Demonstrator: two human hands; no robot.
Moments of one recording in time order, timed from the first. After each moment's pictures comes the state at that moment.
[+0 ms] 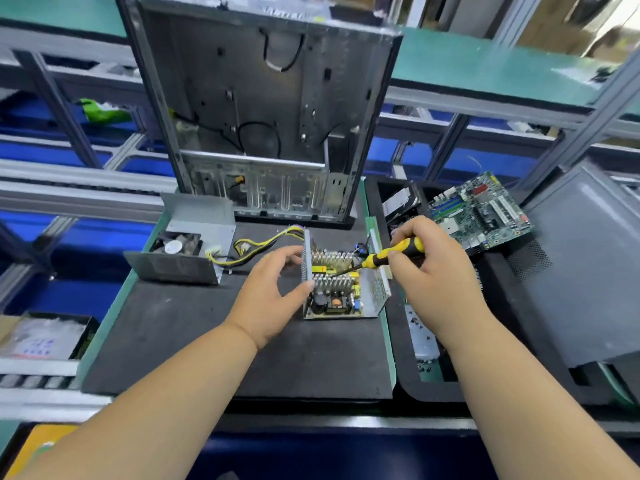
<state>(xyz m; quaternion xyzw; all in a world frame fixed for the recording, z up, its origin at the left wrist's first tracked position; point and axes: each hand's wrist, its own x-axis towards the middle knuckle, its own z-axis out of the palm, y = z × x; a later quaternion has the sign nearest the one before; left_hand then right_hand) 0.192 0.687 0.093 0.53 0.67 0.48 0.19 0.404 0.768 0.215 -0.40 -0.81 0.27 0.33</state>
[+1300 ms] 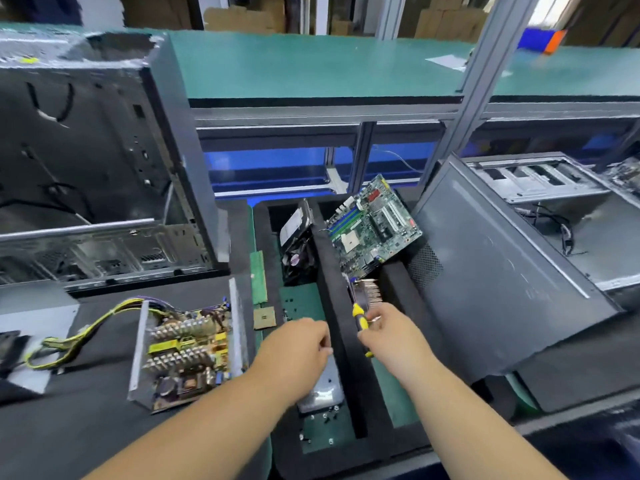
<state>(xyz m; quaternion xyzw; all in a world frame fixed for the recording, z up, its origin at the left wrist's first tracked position) 0.400 0.844 0.115 0.68 0.69 0.11 0.21 0.566 0.910 0.114 -0.66 -0.64 0.38 0.11</state>
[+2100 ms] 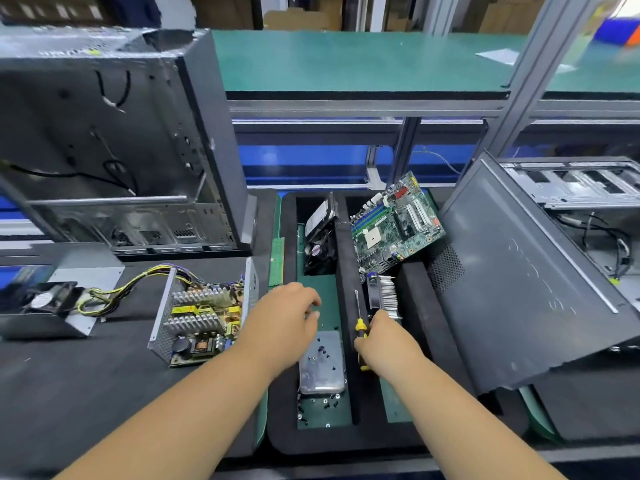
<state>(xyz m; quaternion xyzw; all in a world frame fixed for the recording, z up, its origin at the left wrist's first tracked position) 0.393 0.832 0.125 0.64 0.73 0.21 0.09 0.563 0.914 0.087 -0.60 -0.74 0.30 -0.04</state>
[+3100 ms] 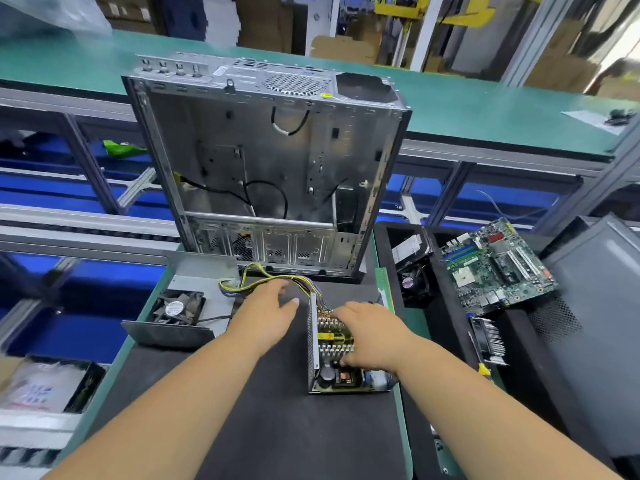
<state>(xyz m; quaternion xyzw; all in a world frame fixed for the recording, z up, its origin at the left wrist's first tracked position) 0.128 0.769 0.094 0.42 0.81 0.33 0.26 0.323 0.864 0.130 -0.26 -0.95 0.05 -0.14</state>
